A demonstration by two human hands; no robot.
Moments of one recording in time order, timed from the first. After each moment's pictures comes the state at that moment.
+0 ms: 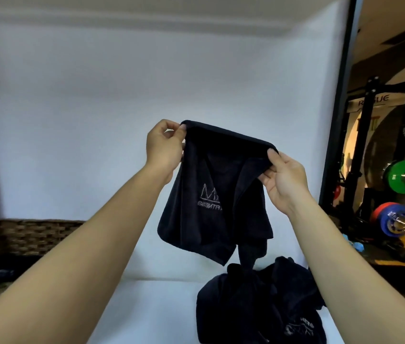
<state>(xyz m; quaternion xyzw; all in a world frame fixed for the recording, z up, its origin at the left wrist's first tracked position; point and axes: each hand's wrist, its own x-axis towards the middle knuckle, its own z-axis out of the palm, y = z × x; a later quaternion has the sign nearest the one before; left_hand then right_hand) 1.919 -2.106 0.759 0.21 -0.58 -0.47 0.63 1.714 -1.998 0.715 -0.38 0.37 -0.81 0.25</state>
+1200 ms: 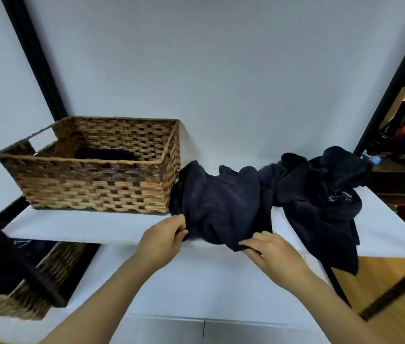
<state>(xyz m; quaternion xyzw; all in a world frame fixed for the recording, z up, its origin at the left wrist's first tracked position) 2.184 -2.035 0.396 0.39 -0.88 -0.16 0.22 1.923 -1.884 0.382 -0.72 0.66 -0.23 -0.04</state>
